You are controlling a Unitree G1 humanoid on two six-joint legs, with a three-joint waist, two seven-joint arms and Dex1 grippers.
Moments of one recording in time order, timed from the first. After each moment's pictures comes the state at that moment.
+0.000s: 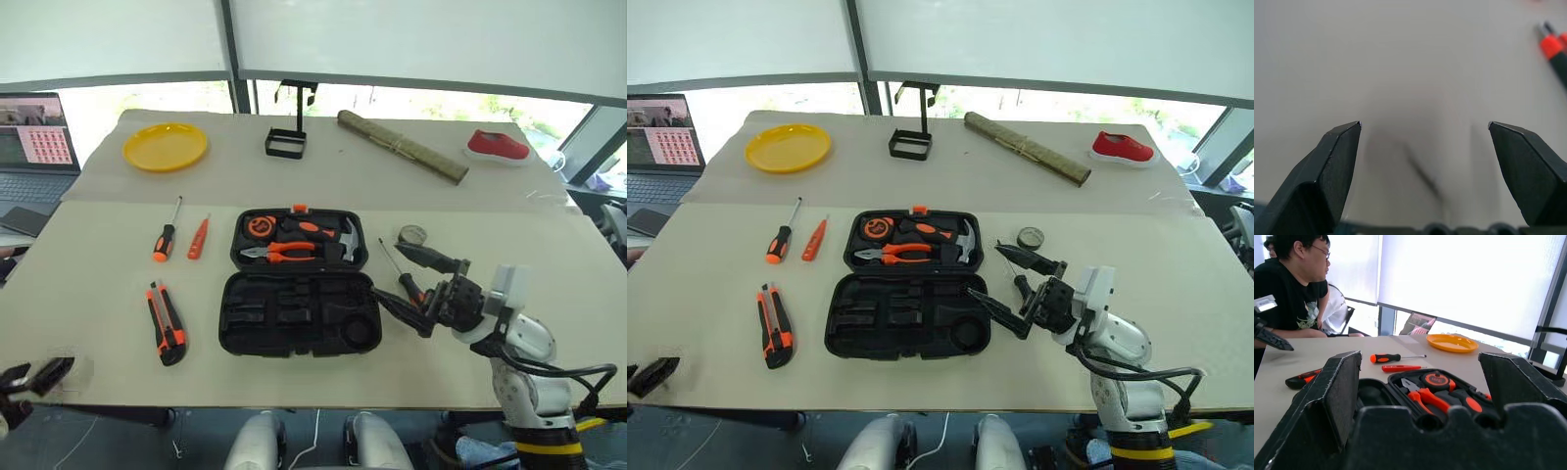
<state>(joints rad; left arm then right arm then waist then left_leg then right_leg) 0.41 0.76 0.90 -0.17 -0.84 0.90 -0.52 -0.06 -0.41 -0.08 -0.27 0.58 -0.09 0.99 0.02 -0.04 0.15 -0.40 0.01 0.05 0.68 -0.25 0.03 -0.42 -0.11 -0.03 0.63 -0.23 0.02</state>
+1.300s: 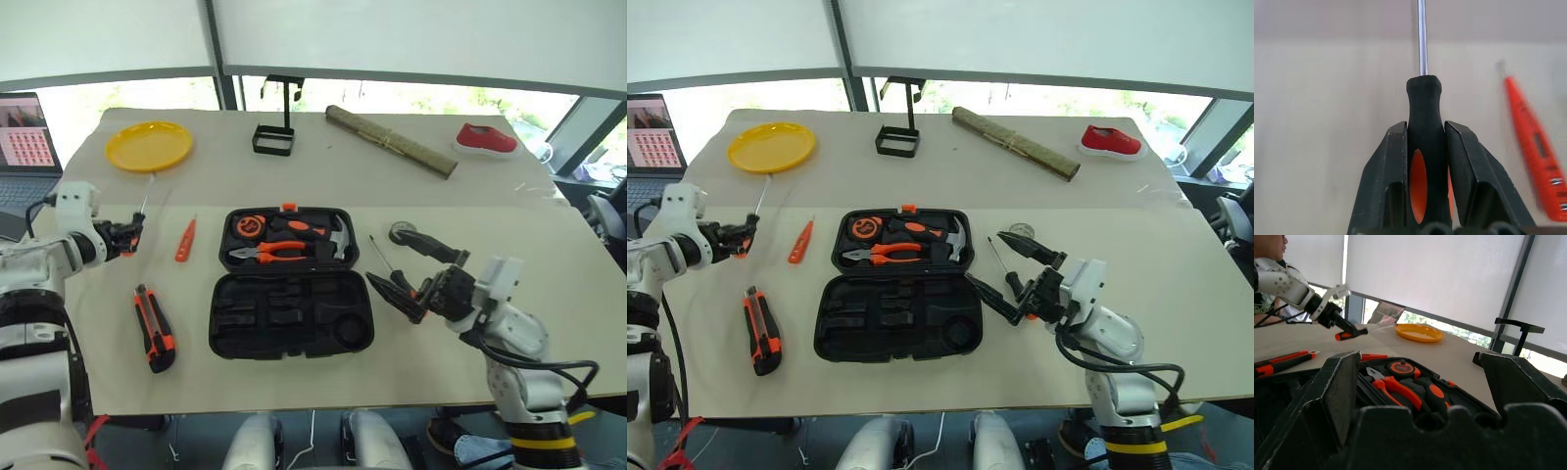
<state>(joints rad) -0.68 0.86 0.23 0.70 -0.35 0.35 -0.82 -0.06 -0.45 -0.10 -0.29 0.50 -0.12 0.88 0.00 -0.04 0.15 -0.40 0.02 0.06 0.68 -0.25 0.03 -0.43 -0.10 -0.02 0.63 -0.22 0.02</state>
